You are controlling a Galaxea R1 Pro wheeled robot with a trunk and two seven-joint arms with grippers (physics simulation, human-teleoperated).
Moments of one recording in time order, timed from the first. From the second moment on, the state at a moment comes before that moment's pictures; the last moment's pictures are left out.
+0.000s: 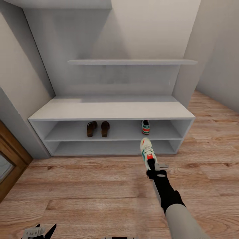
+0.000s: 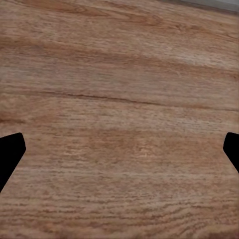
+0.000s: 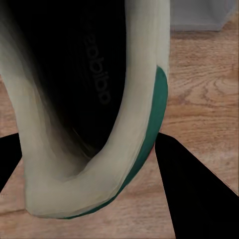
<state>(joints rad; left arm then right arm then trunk) -0.12 0.20 0.53 -0.62 0.02 -0.31 -0.71 -0.66 0.17 -0.29 -0.69 0.37 0.31 -0.15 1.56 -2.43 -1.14</state>
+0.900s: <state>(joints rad) -0.12 0.20 0.53 -0.62 0.02 -0.31 -0.71 -0.72 0.17 -0.29 -0.69 0.29 0.43 -0.16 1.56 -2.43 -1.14</state>
